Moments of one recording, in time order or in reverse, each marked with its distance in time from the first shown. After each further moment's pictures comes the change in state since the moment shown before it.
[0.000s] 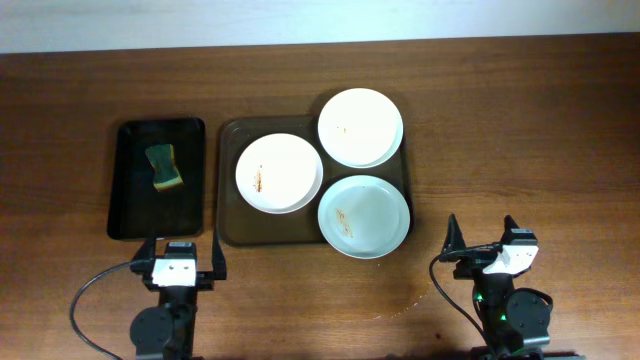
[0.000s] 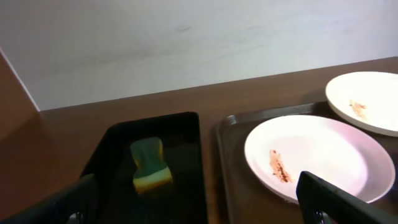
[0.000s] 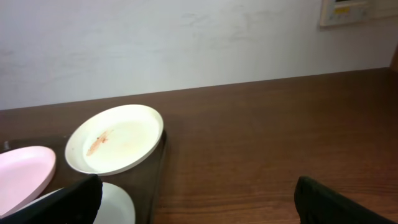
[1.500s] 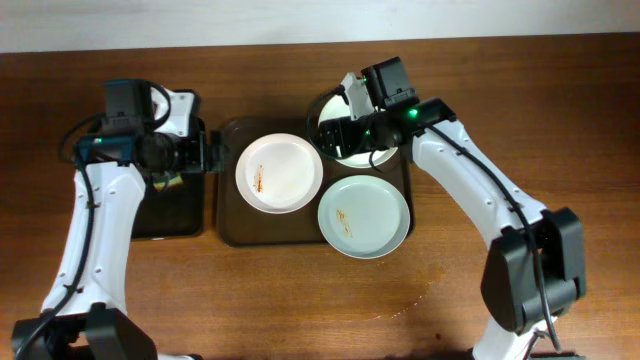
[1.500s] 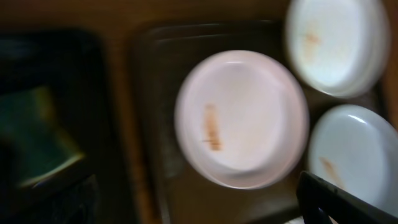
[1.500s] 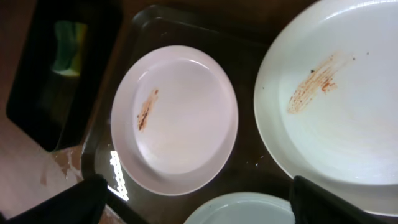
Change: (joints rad) left arm 0.047 1.582 1.360 -0.775 0.280 -0.070; right arm 0.316 1.890 1.527 -0.553 -0.457 0.075
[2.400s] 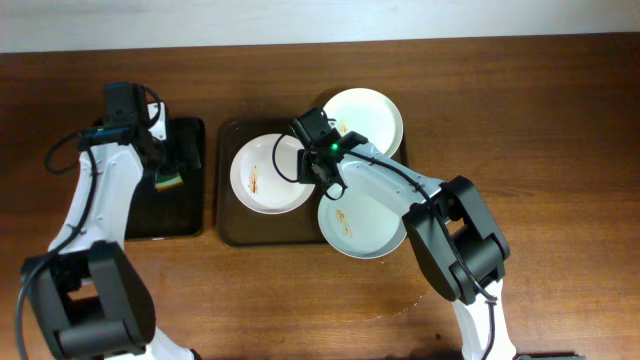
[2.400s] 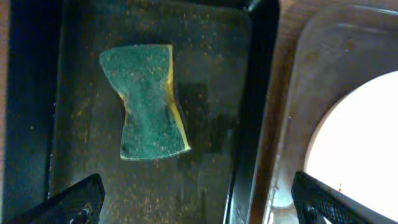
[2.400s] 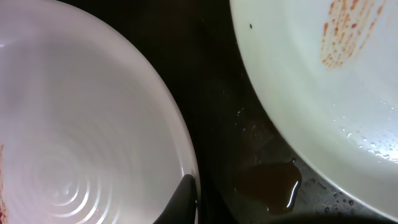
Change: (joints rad) left arm 0.070 0.206 0.002 0.090 -0.285 -0.105; right arm 0.220 0.287 0.015 0.117 0.430 0.396
